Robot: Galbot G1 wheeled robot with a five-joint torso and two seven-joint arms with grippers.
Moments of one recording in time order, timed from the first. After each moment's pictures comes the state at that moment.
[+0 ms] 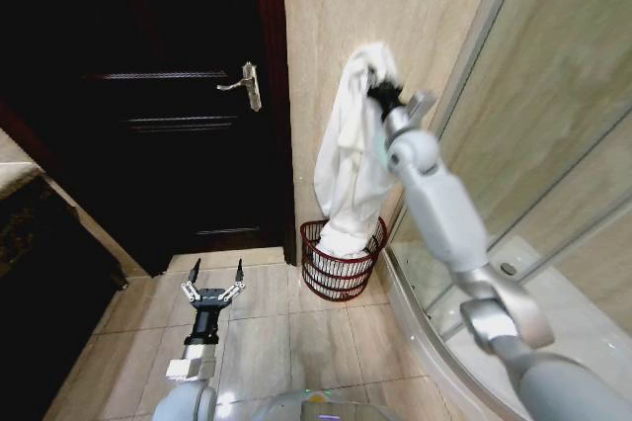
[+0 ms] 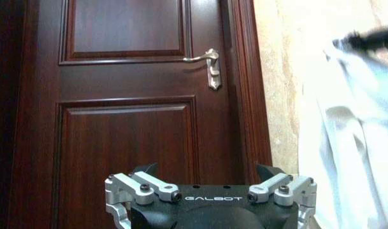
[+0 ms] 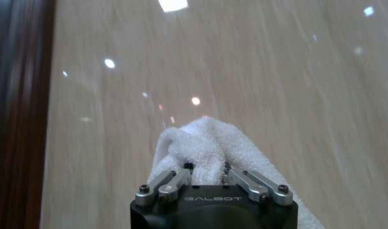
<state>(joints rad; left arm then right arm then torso) 1.76 -1.61 -0.70 -2.07 -0.05 -0.49 0.11 -0.34 1.29 0.10 1.52 0.61 -0.11 0.21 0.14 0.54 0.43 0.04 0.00</state>
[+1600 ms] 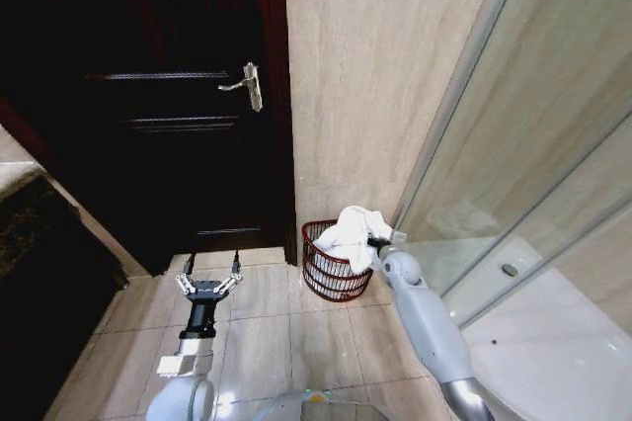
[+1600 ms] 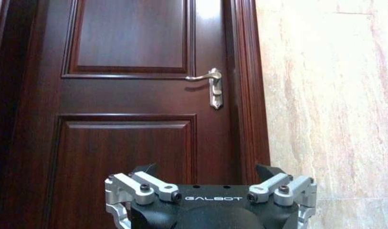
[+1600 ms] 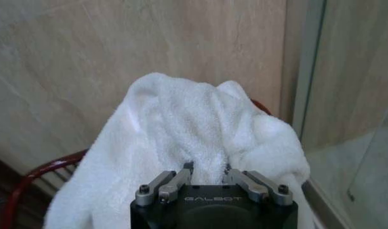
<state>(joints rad) 1.75 -1.61 -0.71 -2.12 -0.11 -0.47 0.15 -0.83 1.33 0.35 1.46 0.67 -0.65 0.29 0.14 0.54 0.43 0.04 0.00</state>
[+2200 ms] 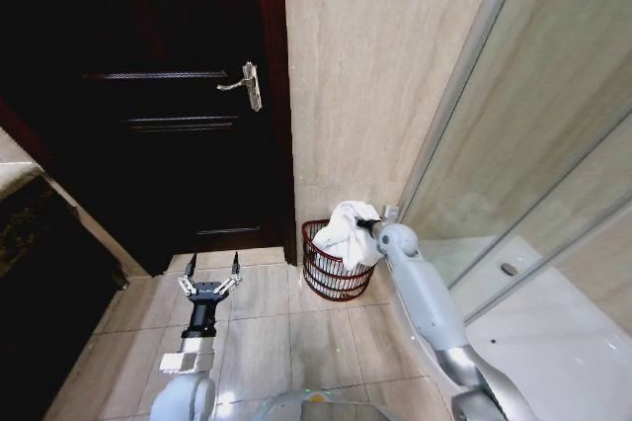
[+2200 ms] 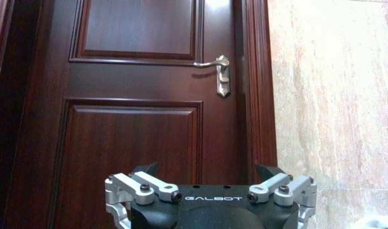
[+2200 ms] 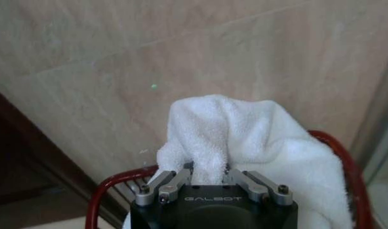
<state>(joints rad) 1.72 -1.61 -0.72 -2.06 -0.14 -0.48 0.15 -0.63 1.35 0.20 1.40 0.74 -0.74 0.32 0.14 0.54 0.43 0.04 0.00</state>
